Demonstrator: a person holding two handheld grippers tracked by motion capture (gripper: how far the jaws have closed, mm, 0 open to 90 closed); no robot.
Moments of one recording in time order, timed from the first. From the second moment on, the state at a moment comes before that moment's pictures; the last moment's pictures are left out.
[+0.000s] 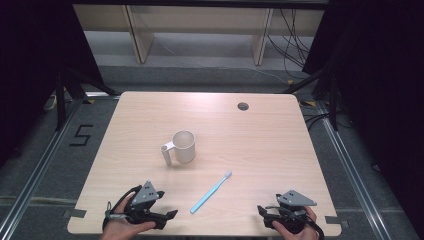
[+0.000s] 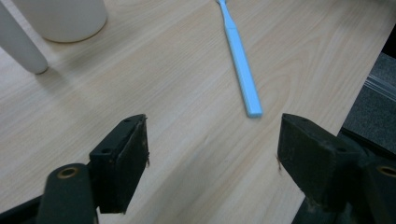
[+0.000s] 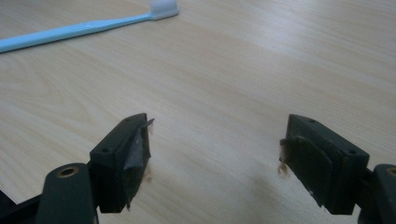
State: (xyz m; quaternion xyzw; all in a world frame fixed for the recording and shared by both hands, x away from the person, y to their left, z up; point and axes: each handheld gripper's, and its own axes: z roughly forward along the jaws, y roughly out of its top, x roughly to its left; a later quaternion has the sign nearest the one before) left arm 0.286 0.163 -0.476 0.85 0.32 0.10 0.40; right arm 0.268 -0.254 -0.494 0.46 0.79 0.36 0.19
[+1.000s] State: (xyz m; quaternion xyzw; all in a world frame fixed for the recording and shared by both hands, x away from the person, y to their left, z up) left arm 0.344 0.060 -0.465 0.93 0.26 0.04 0.27; right arm 0.269 -0.255 -0.494 0.45 0.80 0.35 0.19
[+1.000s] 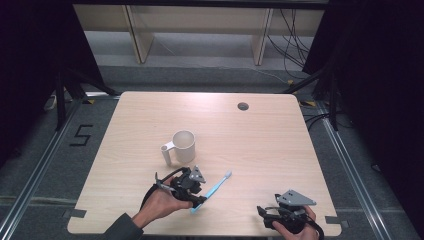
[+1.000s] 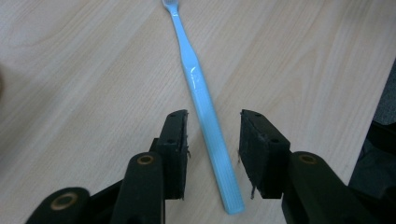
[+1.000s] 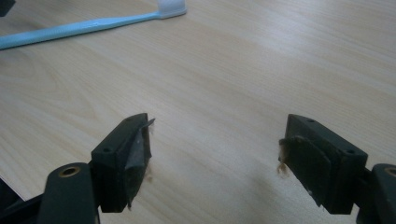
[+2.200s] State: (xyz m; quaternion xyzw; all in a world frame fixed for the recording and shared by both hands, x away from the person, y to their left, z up) left arm 0.372 0.021 -0.477 0.94 0.27 0.01 0.20; right arm 0.268 -0.255 -0.494 0.45 0.80 0.36 0.18
